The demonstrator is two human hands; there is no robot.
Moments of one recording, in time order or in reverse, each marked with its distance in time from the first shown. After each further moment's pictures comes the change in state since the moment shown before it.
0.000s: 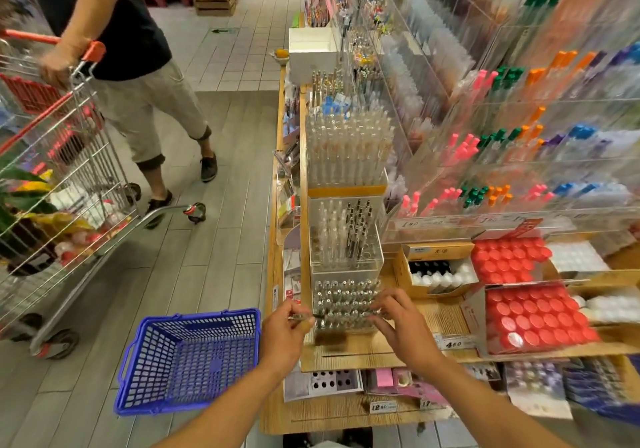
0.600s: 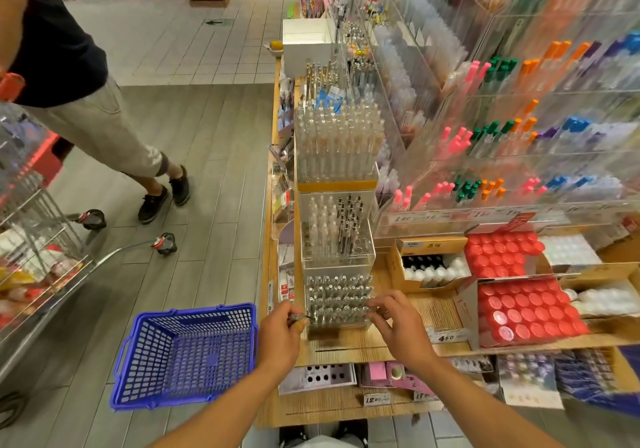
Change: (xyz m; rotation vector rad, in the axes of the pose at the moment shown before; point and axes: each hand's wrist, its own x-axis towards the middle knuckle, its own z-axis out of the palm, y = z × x) left_hand -0.002 -0.008 0.014 0.186 0.058 0.053; right_hand -0.008 0.012 0.006 0.118 0.060 0.071
